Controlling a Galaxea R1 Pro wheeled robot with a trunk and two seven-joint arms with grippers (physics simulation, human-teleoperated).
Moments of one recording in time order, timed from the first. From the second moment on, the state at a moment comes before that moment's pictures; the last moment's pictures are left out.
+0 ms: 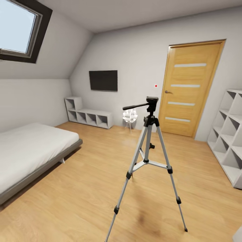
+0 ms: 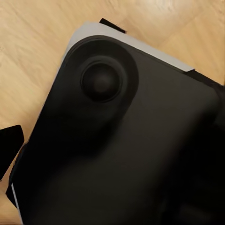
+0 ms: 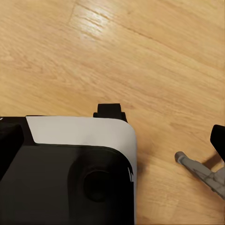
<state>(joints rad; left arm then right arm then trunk) 0.00 -0.01 0.13 -0.06 0.35 -0.05 0.00 -0.19 -0.05 -0.09 0.03 0.08 -0.10 0.02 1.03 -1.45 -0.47</state>
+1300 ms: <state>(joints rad) 0.00 -0.02 0.12 -0.06 0.44 -0.05 0.00 -0.19 -0.04 -0.09 0.03 0.08 -0.10 0.02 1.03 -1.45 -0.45</state>
